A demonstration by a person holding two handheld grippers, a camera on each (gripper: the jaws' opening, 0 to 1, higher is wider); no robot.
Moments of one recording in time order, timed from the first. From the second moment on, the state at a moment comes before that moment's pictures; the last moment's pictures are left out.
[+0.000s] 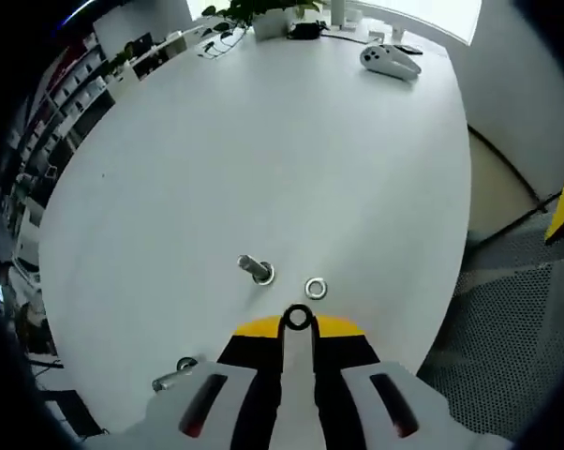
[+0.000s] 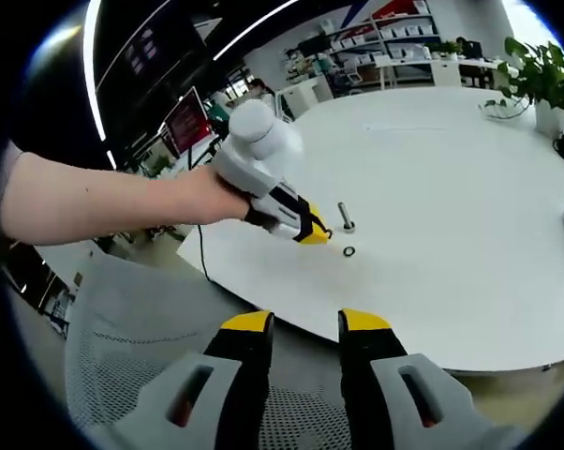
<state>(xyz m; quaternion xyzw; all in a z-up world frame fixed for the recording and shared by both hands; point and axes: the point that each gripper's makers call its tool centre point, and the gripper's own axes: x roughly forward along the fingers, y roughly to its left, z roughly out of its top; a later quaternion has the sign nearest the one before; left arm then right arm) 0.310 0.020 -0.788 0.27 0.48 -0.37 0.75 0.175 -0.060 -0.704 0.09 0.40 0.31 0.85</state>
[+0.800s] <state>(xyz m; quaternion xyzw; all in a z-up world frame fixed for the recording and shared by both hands) 0.345 0.011 -0.771 0.29 0.46 -0.36 0.76 0.175 -0.059 -0.703 0.09 0.40 0.32 0.85</state>
